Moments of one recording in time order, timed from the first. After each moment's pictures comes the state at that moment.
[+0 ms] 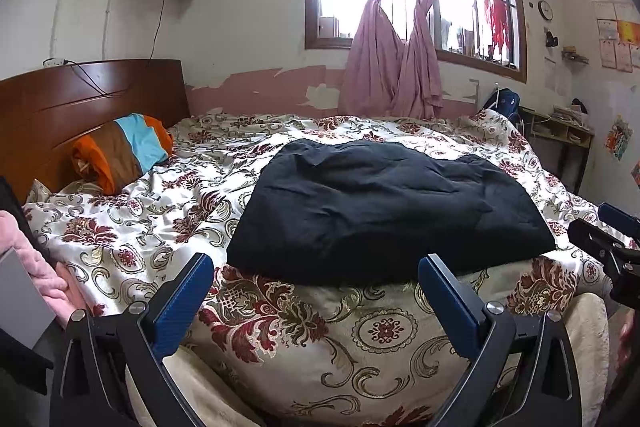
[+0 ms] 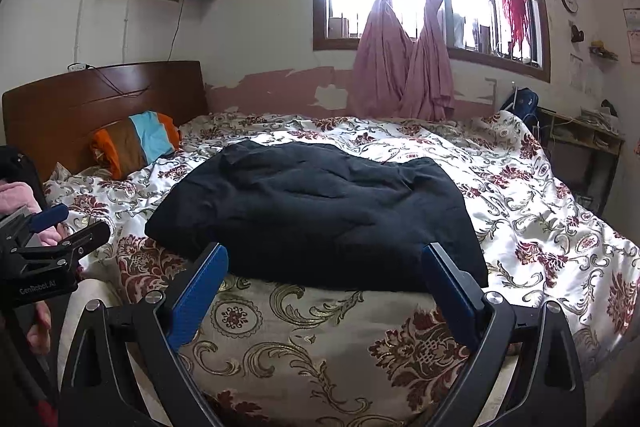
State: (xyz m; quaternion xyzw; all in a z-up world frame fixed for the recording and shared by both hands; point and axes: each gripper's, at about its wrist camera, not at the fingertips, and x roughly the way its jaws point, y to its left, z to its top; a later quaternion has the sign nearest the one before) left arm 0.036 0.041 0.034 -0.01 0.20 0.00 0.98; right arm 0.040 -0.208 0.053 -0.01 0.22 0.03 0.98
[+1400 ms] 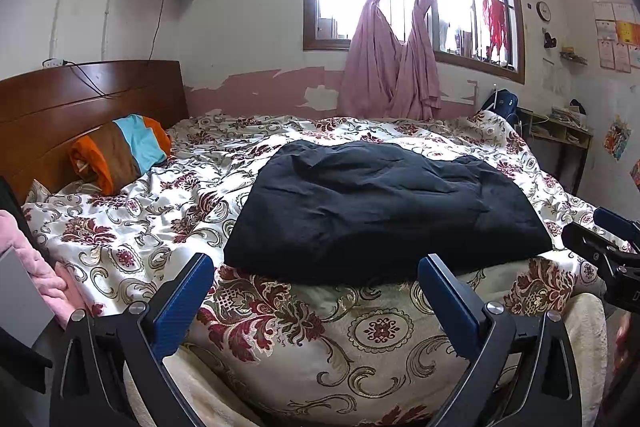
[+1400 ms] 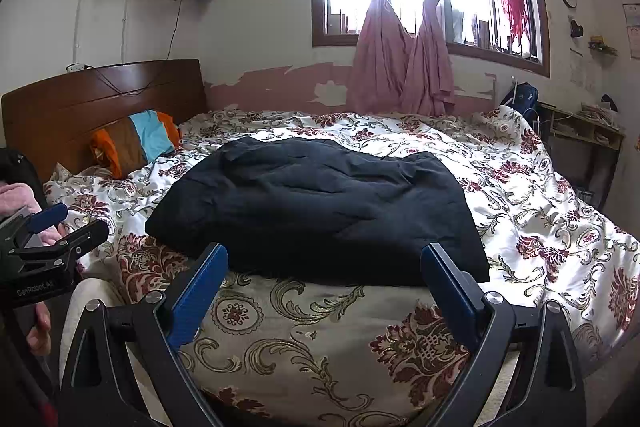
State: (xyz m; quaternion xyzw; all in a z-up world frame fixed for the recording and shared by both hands) left arm 0.036 0.041 0.034 -0.01 0.20 0.00 0.98; right arm 0.040 -0.207 0.053 -0.01 0.22 0.03 0.98
